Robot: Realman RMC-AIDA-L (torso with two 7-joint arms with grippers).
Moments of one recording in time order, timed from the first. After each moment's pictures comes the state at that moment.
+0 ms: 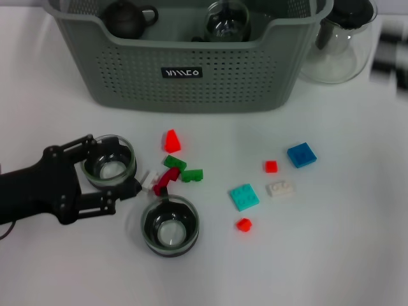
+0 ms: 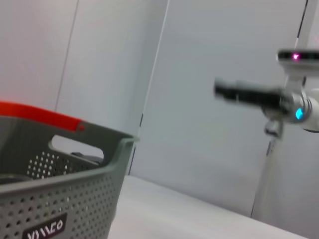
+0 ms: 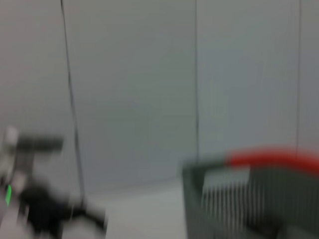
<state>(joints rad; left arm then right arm) -0.33 -2.11 0.28 0.64 2.18 1.97 -1.10 0.32 2.05 -0.74 -1.14 -1.67 -1.82 1.52</state>
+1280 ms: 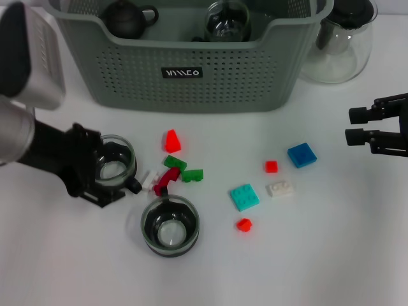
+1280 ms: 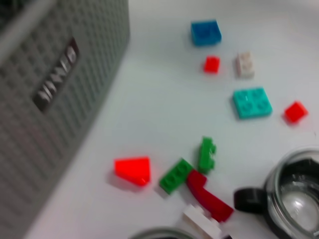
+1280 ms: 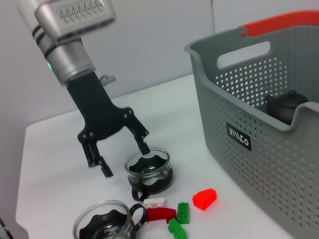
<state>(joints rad) -0.38 -2.17 1.09 1.45 2.53 1.69 -1.74 0.47 2.03 -0.67 -1.03 -2.12 -1.85 1.57</state>
